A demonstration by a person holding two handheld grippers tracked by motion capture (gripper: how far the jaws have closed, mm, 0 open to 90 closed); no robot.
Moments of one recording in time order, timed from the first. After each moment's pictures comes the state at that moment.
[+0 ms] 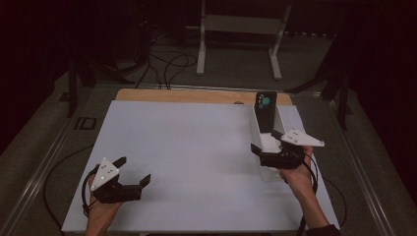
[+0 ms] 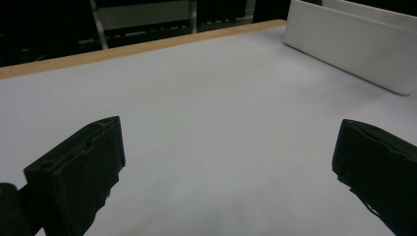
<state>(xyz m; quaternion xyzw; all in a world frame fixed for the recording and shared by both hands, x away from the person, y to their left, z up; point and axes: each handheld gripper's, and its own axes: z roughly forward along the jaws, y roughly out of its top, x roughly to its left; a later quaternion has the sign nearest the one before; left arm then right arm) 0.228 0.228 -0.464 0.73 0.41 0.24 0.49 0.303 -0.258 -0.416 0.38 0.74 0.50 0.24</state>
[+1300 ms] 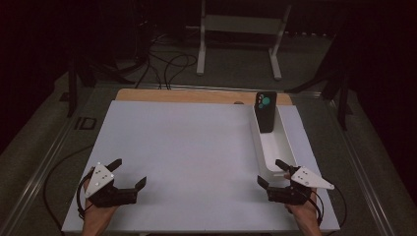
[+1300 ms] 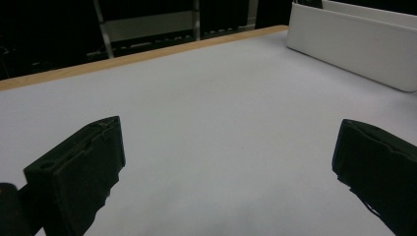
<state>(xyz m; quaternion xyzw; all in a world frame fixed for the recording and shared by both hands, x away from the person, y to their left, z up) 0.220 0.238 -0.470 0.73 0.40 0.26 0.50 0.237 -0.285 -0.483 0.36 0.72 0.55 0.24</state>
